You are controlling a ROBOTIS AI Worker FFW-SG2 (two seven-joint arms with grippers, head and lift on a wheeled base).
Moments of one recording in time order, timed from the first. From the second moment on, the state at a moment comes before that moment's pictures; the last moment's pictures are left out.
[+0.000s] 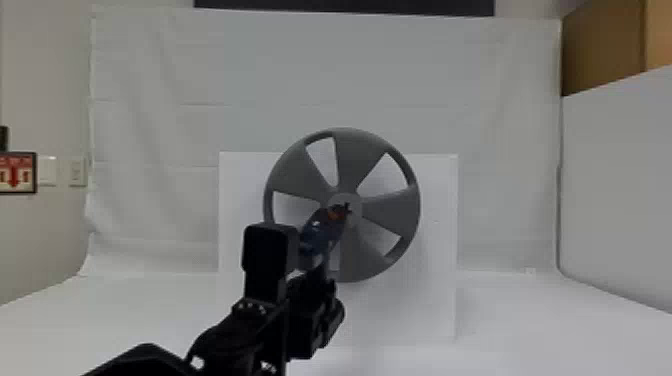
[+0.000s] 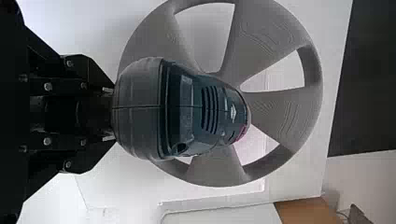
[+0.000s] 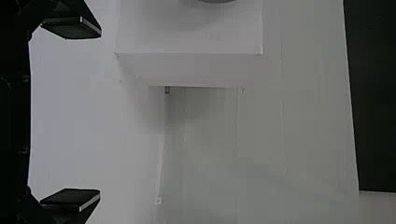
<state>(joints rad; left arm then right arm) -0.61 0.10 -0.38 -1.99 0.29 0.82 0.13 -0.40 -0.42 -0.77 -2.17 -0.02 1.15 1.00</state>
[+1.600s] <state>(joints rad) -0.61 0.10 -0.38 -1.99 0.29 0.81 0.13 -0.40 -0.42 -0.77 -2.17 -0.01 1.15 1.00</state>
